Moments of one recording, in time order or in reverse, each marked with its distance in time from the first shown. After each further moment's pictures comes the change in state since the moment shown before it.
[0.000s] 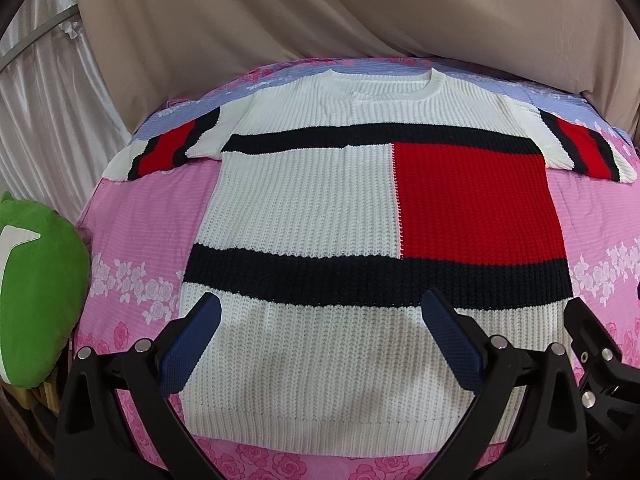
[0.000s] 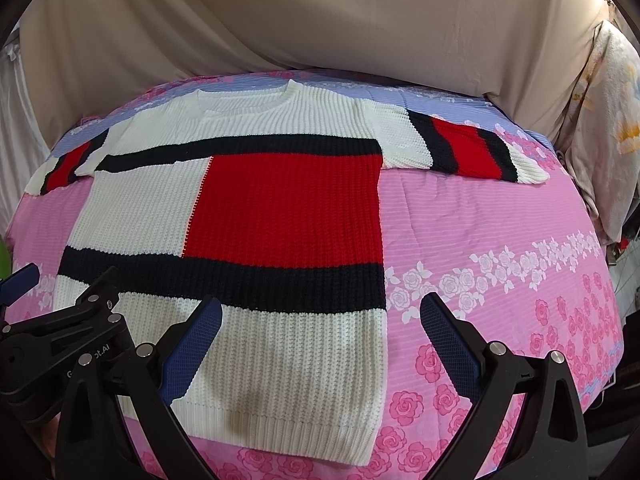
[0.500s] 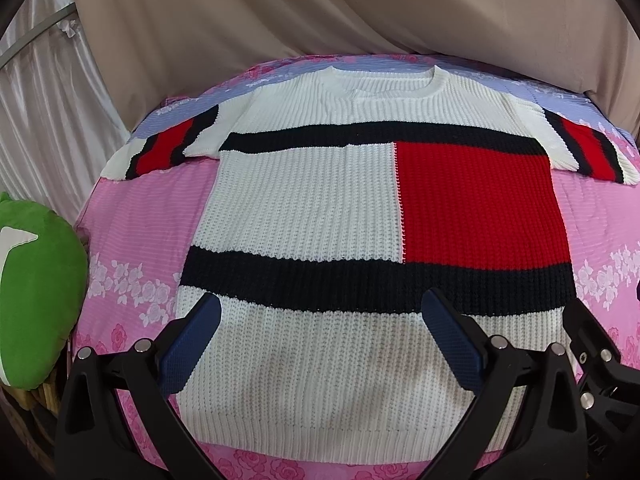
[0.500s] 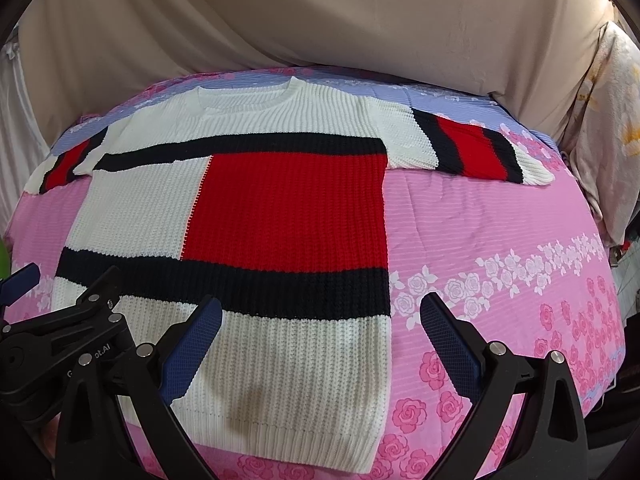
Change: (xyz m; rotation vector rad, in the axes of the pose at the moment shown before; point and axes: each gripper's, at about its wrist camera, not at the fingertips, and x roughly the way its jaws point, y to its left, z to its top) left arm 0.010 -0.001 0.005 0.002 0.013 0.006; right arm 0.009 0.002 0.008 -0.005 0.018 0.010
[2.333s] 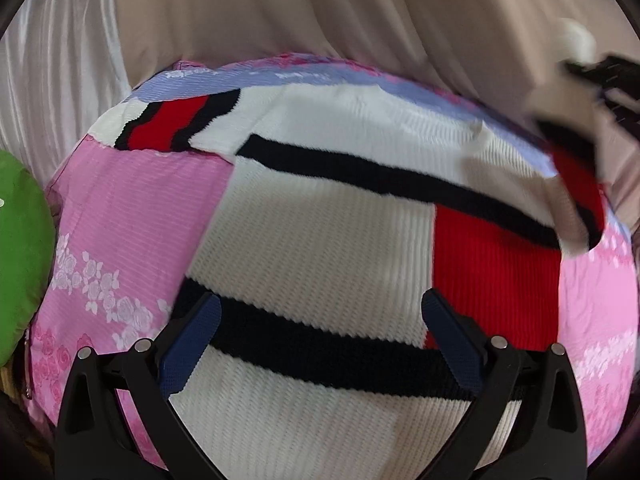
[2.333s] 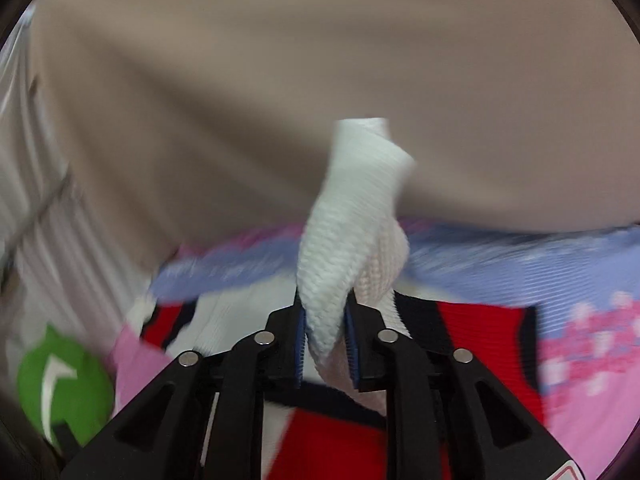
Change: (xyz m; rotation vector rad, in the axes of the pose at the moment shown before) left arm 0.042 0.075 0.052 -0.257 0.012 -0.143; right arm 0.091 0.011 0.274 -0.034 -0.199 0.566
